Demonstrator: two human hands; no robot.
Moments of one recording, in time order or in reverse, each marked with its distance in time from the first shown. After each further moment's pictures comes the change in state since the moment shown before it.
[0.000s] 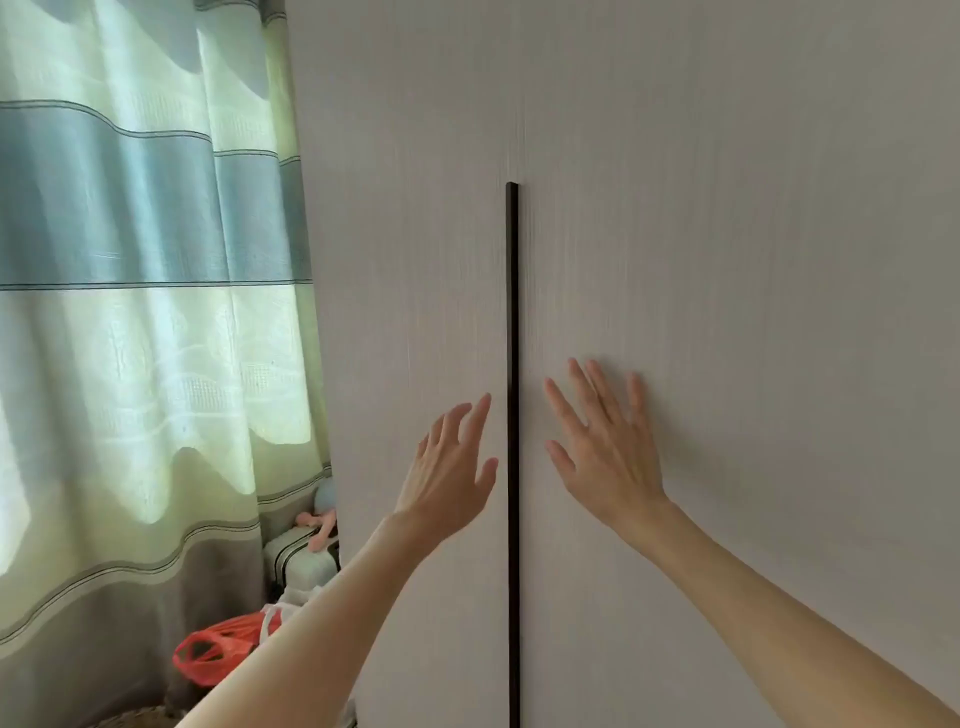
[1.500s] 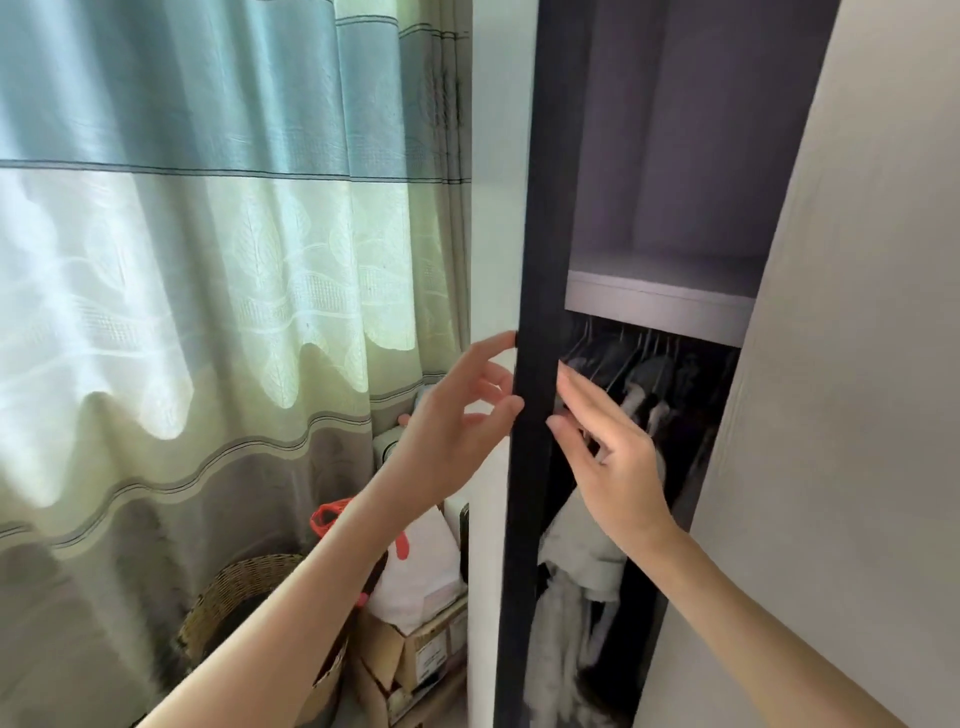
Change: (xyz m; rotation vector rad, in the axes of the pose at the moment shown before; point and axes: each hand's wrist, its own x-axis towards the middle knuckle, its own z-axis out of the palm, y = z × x) left_hand -0.096 -0.122 -0.100 -0.737 0.139 -0.037; right_hand 0.013 -0.213 -0.017 1.364 0.018 0.197
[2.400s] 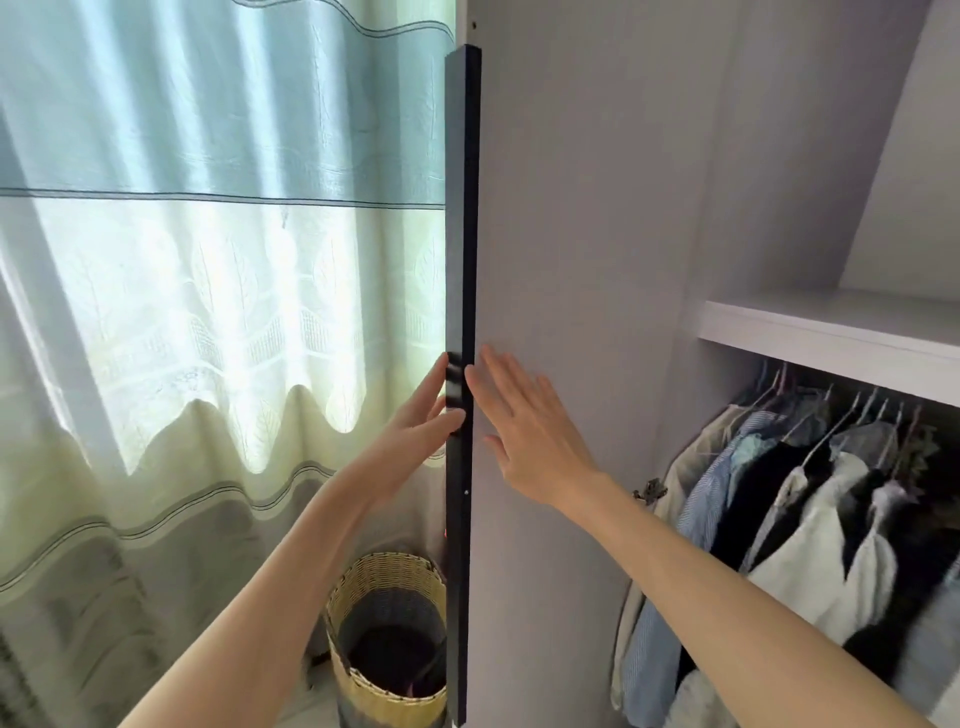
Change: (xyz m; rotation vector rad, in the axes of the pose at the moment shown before) left_hand -0.064 -0.057 -0.195 -0.097 0.147 -0.545; right_hand 0.070 -0.039 0.216 -0.587 -0.651 -0.306
